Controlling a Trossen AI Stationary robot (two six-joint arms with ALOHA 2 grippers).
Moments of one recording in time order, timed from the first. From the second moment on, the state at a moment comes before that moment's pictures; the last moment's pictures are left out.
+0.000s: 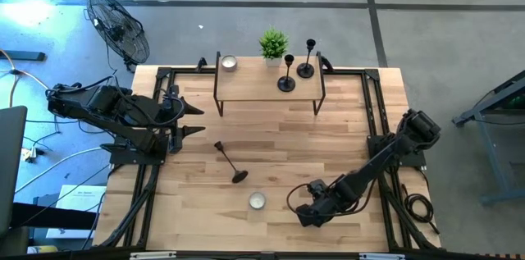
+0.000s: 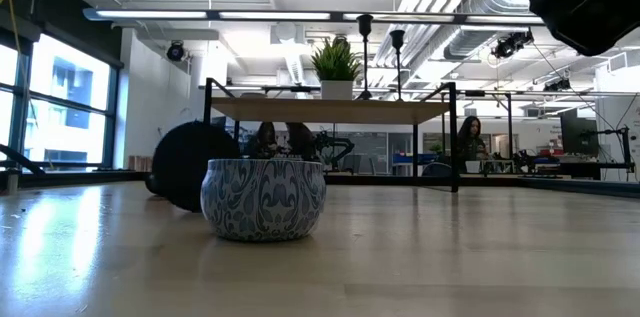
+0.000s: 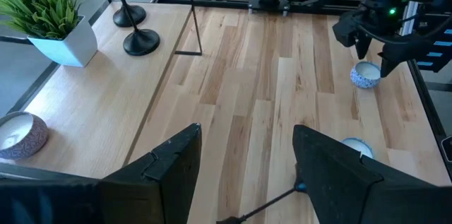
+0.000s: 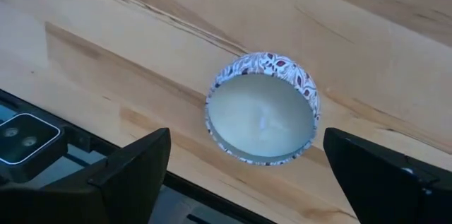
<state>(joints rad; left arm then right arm) -0.30 0.89 1.28 -0.95 -0.43 -0.24 0.66 1.74 1.13 -0.59 -0.09 1.88</state>
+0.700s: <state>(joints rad) -0.29 0.89 1.28 -0.95 -0.43 -0.24 0.65 1.80 1.13 -0.56 -0.15 1.88</state>
